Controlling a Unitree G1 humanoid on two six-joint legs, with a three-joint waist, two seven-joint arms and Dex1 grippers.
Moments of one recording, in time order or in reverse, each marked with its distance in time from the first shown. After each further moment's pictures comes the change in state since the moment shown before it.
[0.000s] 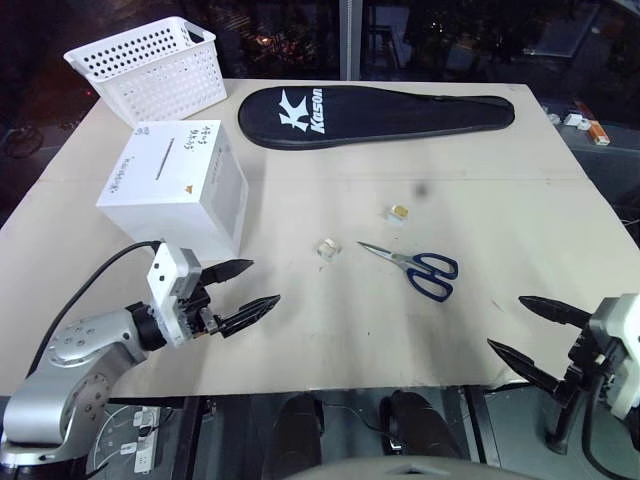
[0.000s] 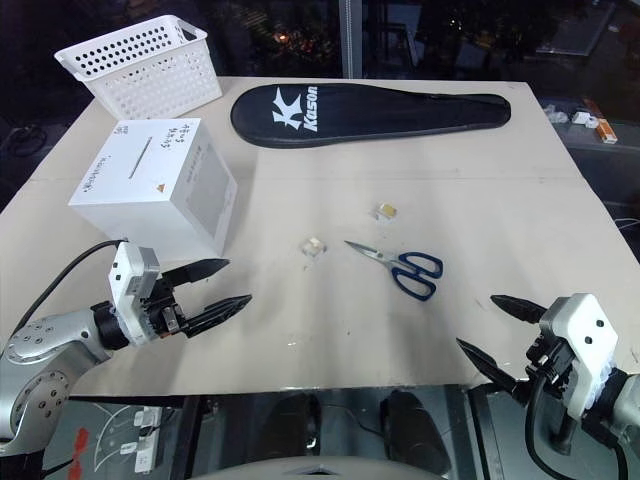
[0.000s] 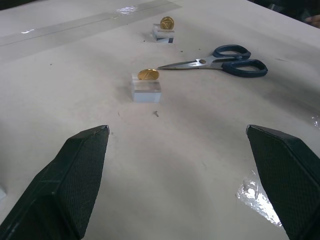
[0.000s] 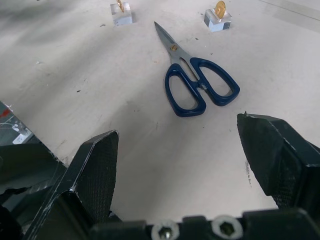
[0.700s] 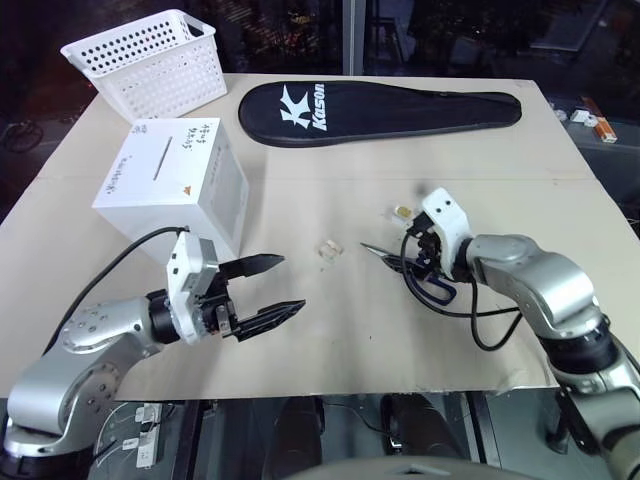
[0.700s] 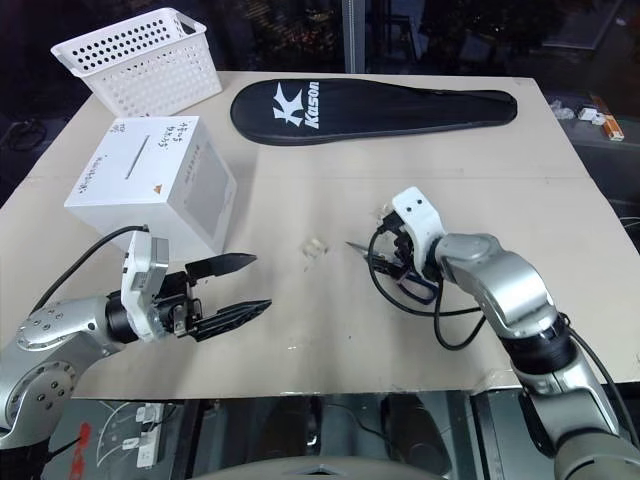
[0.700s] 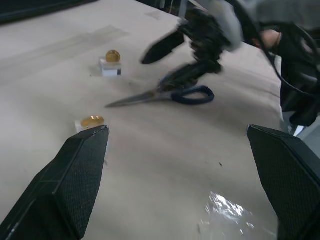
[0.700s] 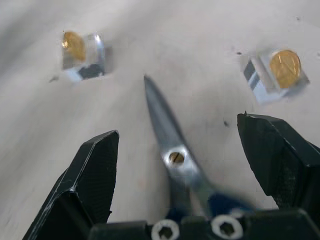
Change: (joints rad) left arm -0.054 0.020 -0.028 -0.141 -0.119 0.082 -0.028; right arm -1.185 0.175 0.842 0.603 -0.204 0.588 -0.354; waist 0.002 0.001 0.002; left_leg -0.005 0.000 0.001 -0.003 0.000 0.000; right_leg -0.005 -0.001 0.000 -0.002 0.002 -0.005
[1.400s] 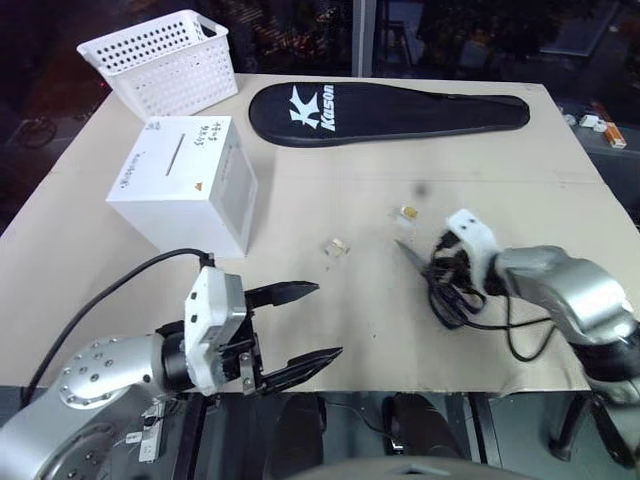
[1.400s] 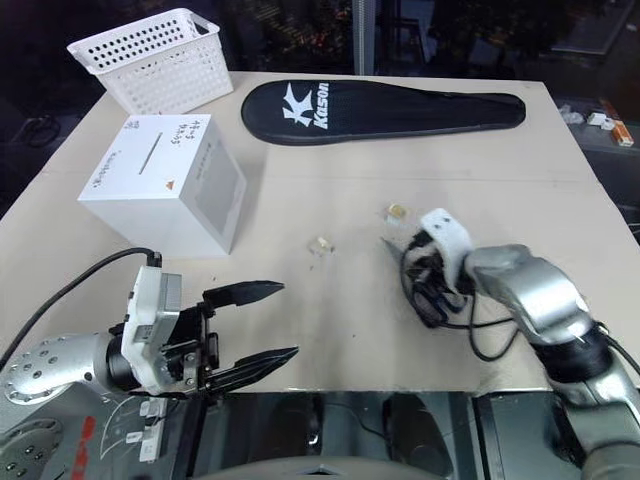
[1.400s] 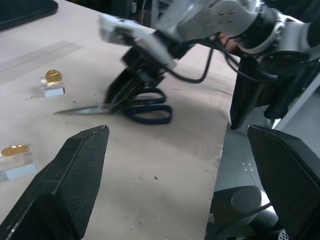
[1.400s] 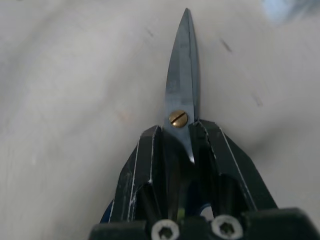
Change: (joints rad) left arm 0.156 0.010 0.002 -0.329 -0.132 0.025 0.158; right arm 0.152 -0.191 -0.107 -0.087 0.037 0.133 0.106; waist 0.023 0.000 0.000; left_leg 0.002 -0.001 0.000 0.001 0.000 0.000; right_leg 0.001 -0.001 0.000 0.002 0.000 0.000
